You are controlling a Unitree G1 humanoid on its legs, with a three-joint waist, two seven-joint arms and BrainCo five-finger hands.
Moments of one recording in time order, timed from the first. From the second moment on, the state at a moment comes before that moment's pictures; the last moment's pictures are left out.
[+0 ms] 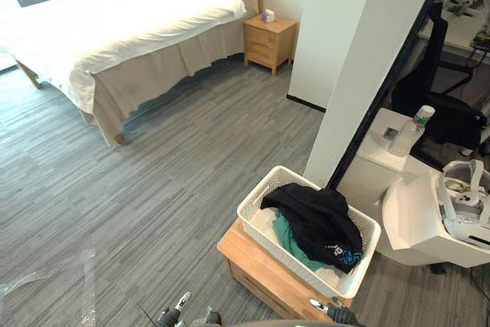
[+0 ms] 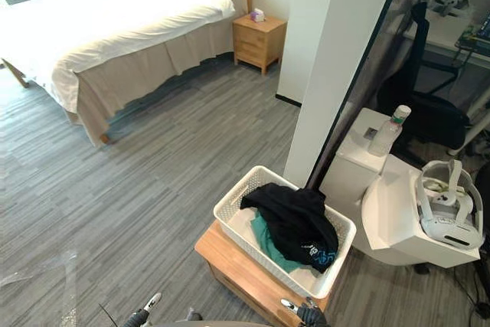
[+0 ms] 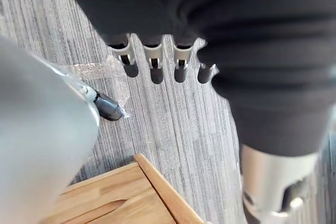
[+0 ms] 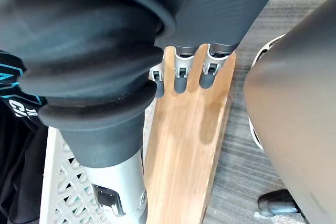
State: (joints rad) left arm 0.16 0.01 0.31 0.98 -0.38 -0.04 0.07; right arm 0.15 0.00 -0.22 0.98 0.27 0.02 0.00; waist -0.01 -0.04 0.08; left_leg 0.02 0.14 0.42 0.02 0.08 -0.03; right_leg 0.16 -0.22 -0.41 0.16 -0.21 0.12
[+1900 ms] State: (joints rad) left arm 0.15 0.09 0.15 0.97 -0.45 0.11 -0.02; right arm 0.11 -0.05 -0.27 1.03 0.24 0.18 0.06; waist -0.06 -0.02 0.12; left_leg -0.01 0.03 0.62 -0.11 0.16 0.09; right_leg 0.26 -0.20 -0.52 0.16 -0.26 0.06
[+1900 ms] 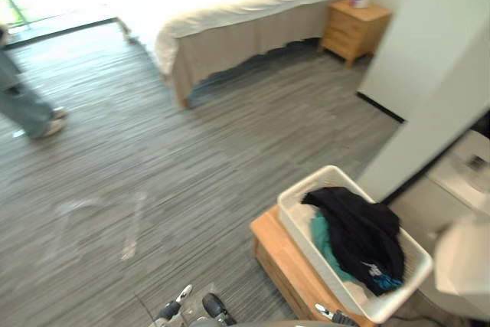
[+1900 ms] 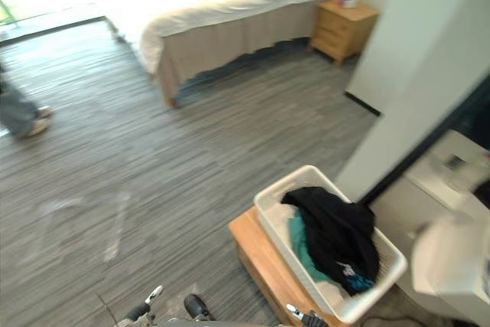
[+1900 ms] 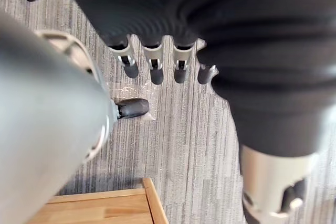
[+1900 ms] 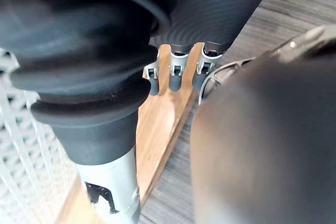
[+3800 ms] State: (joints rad) left arm 0.18 0.10 0.16 1.03 -0.23 -0.01 0.22; right arm 0.11 -0.12 -0.08 1.07 0.23 -0.14 0.19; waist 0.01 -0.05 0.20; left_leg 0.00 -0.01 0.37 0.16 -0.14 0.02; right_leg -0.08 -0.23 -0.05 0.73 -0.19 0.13
